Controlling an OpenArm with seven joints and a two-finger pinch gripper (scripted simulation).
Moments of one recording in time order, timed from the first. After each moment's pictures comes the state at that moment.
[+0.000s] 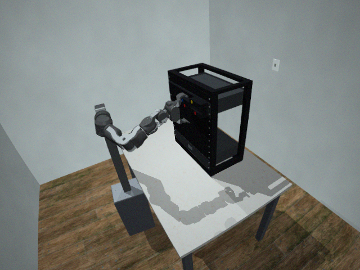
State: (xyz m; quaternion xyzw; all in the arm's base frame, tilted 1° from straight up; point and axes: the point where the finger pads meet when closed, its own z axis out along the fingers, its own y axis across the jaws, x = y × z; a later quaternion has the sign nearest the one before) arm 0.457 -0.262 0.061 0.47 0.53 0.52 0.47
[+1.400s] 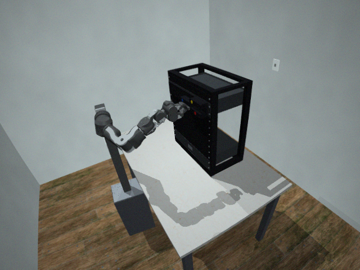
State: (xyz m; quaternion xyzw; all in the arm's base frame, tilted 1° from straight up) arm 0.445 -0.260 0.066 0.46 0.54 0.53 0.48
